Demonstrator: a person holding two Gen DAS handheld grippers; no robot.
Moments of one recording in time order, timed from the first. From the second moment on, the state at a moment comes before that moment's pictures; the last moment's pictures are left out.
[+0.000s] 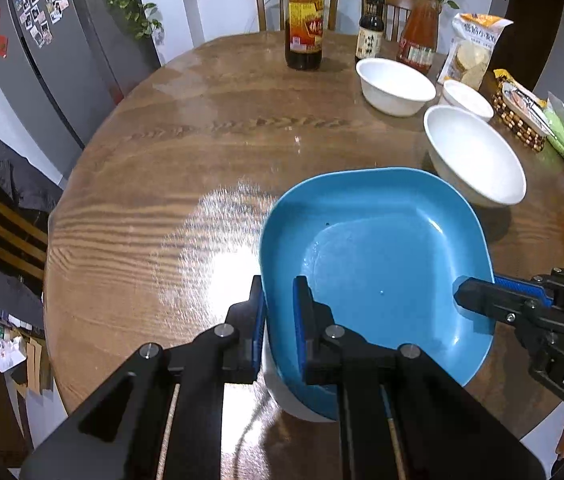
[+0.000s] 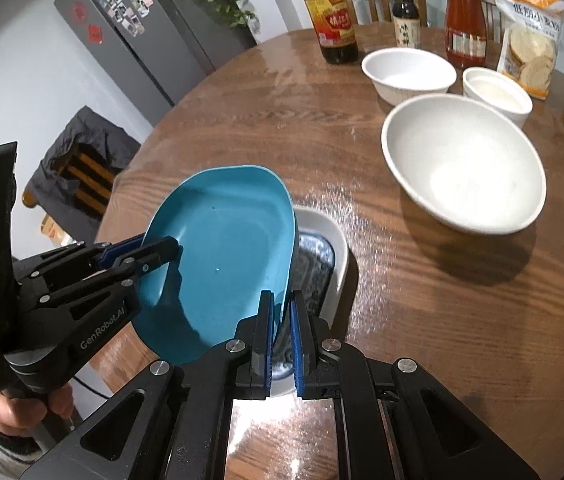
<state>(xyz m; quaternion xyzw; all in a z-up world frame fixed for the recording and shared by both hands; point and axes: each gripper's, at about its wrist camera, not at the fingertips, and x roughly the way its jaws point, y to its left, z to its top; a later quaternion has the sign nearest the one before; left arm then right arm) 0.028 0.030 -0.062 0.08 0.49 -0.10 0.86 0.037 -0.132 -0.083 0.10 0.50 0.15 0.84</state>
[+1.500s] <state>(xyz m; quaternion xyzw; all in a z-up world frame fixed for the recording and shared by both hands) 0.043 0.017 -0.101 0.12 0.50 -0.09 0.85 0.064 -0.116 -0.114 0.07 0.57 0.11 0.81</state>
